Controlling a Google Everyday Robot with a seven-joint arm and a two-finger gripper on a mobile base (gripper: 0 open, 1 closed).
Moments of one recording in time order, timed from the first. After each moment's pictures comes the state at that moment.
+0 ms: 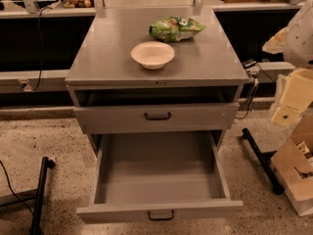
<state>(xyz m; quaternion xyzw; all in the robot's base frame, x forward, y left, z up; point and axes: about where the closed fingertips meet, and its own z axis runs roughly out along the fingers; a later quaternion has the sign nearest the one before) 0.438 -0.216 0.980 -0.60 0.78 -0.04 0.17</state>
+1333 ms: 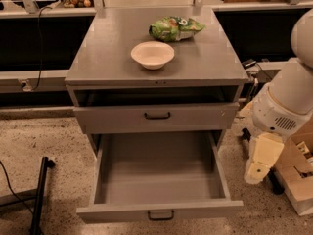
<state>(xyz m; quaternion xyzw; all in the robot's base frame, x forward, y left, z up) 0.412 -0.208 0.836 -0.60 0.79 0.06 0.09</state>
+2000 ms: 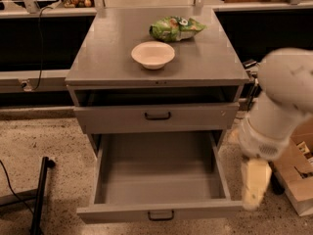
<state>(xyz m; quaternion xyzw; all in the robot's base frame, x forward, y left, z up) 0.394 -0.204 0.769 -0.64 0.76 0.08 0.02</state>
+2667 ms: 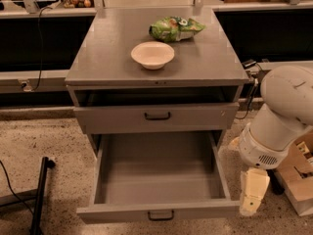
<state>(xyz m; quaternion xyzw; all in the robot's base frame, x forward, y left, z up) 0.382 -0.206 0.741 -0.64 0.76 0.10 0.03</state>
